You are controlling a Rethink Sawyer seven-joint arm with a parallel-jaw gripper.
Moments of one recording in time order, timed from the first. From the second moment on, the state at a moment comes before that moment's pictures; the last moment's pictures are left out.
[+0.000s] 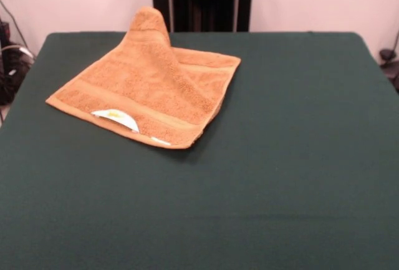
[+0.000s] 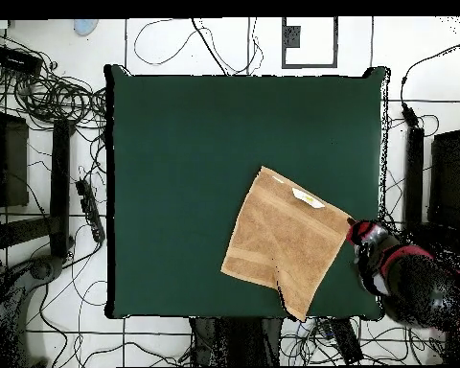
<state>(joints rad) -1.14 -1.01 0.69 1.99 -0.42 0.56 2.24</state>
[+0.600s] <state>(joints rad) -0.99 -0.87 0.69 1.70 -0.42 0.69 2.24</state>
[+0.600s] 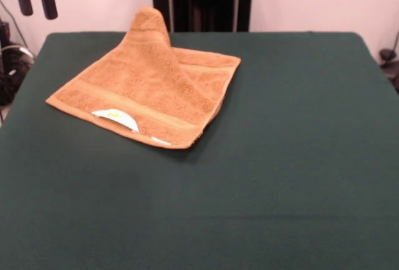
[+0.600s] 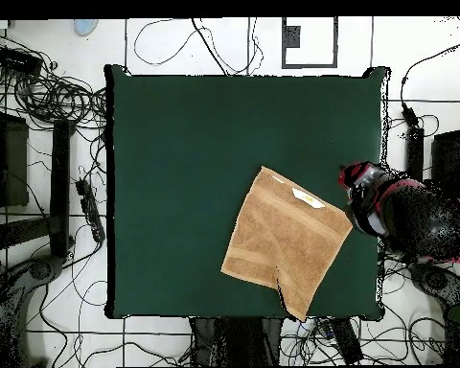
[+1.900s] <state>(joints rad) -0.64 -0.61 0.57 1.60 -0.54 0.51 2.24</state>
